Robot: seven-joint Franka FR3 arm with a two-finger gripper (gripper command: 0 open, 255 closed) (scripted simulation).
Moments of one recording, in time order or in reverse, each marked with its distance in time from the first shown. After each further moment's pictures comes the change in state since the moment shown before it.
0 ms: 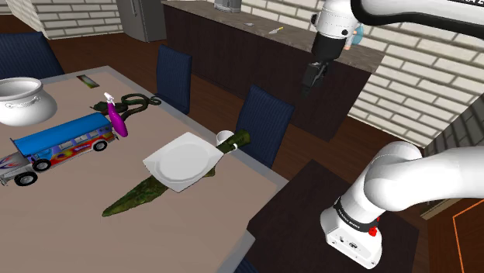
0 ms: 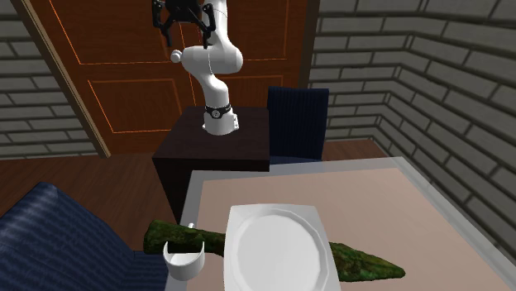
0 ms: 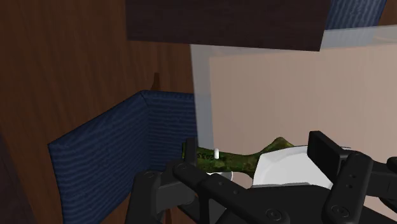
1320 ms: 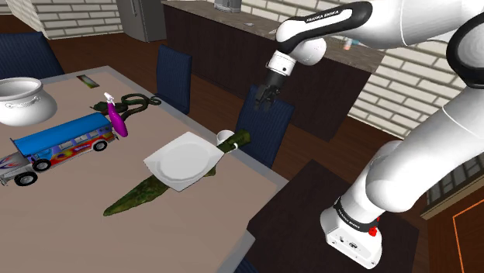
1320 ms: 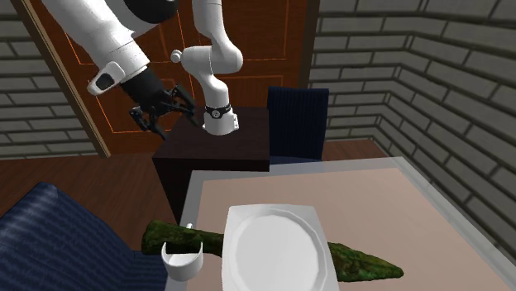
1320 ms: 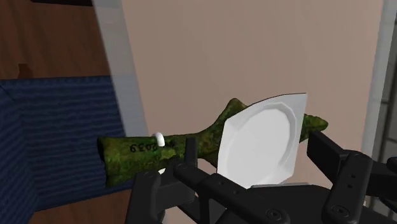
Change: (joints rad) arm 0.060 0.626 -0.294 0.061 0.441 0.407 -0.359
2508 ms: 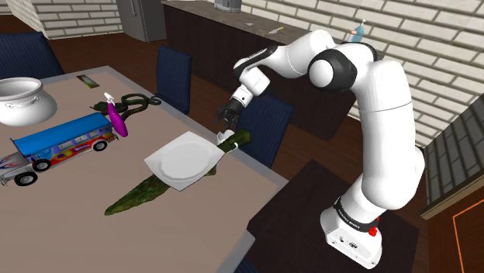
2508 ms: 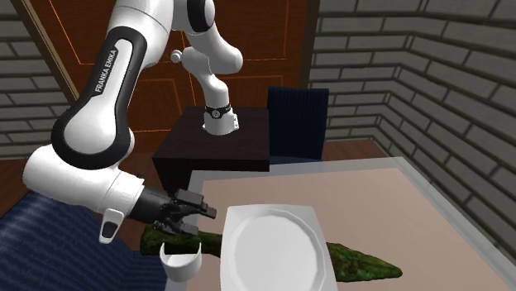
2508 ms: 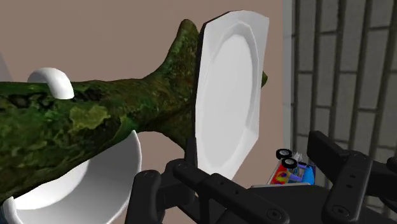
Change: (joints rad) arm -0.111 0.821 0.093 0.573 0.614 -0.156 -0.322
